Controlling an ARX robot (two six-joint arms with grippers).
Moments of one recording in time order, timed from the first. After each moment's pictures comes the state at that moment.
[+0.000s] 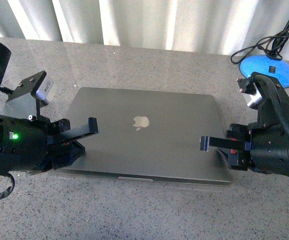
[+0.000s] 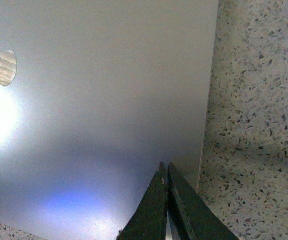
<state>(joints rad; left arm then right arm) -0.27 1.85 0.61 0.37 0.19 -0.45 0.33 1.89 0.59 0.43 -0.11 0.38</state>
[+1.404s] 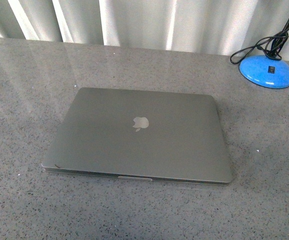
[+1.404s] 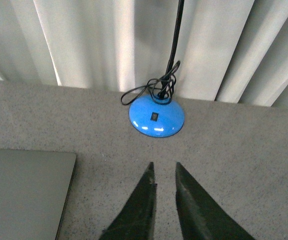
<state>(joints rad) 0.21 0.98 0.39 0.55 -0.09 -0.37 0.11 0.90 0.45 0.16 0.19 -0.04</state>
